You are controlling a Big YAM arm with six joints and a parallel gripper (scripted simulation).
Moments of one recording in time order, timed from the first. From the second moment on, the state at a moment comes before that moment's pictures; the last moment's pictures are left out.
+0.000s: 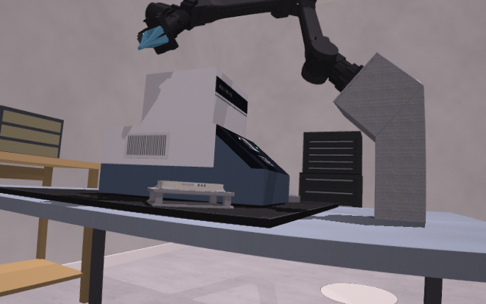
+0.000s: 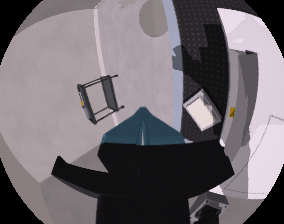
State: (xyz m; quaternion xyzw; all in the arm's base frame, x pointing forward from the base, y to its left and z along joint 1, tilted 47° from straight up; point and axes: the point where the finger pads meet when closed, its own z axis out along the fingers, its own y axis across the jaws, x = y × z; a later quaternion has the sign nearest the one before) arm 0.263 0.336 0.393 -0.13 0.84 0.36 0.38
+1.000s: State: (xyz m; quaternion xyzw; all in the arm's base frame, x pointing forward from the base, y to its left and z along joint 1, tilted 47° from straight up) arm 0.251 0.332 0.263 -0.10 0.92 0.28 0.27
